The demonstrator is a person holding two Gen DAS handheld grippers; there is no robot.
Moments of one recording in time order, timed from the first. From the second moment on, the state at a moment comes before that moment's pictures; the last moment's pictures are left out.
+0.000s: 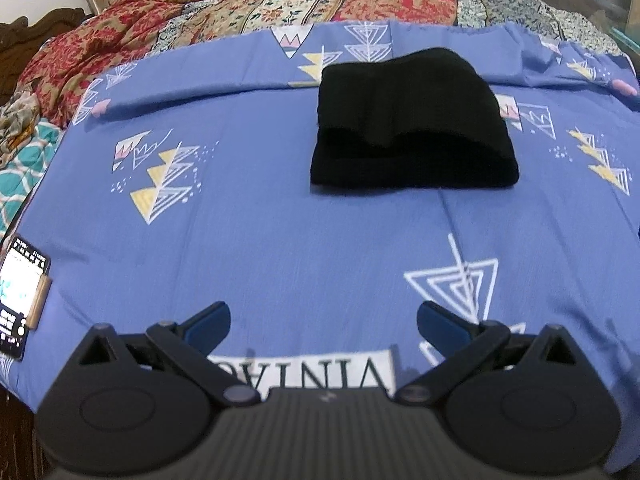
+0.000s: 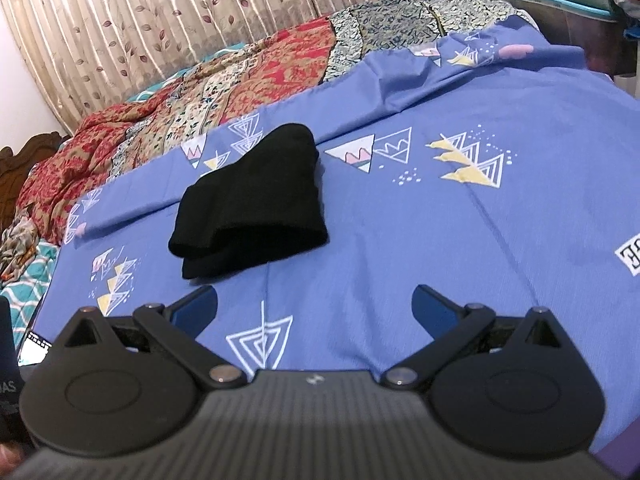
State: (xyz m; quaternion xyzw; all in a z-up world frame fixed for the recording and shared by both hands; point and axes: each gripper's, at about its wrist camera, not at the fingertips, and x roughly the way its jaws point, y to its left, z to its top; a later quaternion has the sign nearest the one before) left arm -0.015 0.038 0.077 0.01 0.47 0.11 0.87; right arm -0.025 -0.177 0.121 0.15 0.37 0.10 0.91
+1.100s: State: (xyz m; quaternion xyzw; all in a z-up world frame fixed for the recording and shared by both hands) left arm 0.010 0.036 0.111 0.01 0.43 0.12 0.89; right arm 0.003 -0.185 0.138 0.14 0.35 0.11 0.92
